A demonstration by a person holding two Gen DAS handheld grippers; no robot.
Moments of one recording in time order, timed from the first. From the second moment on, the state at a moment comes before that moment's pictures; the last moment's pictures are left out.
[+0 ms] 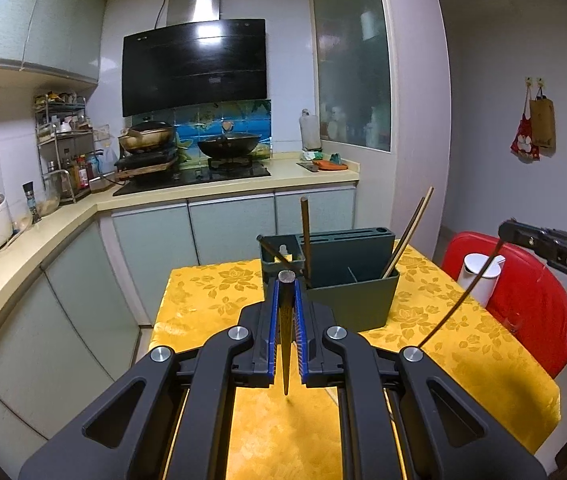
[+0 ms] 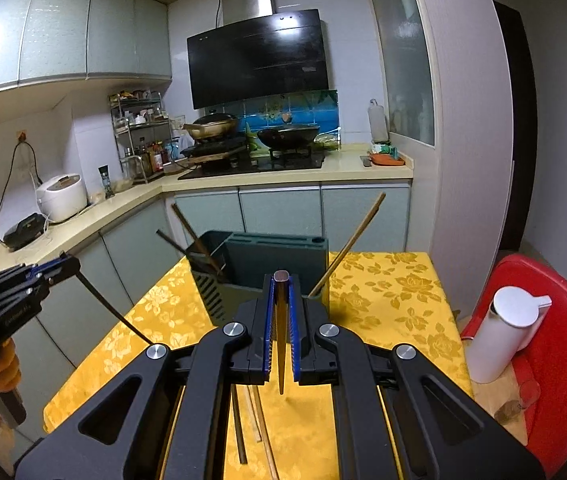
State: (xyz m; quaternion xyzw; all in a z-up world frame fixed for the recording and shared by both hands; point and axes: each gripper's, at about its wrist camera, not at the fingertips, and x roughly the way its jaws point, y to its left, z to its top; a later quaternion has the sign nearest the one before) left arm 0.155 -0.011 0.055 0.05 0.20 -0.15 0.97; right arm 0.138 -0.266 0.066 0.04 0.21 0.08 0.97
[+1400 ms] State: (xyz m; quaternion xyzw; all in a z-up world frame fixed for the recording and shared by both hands) left arm 0.311 -0.099 0.084 0.06 0.24 -0.18 0.95; right arm 0.290 -0.266 0.101 0.04 0.27 0.08 0.96
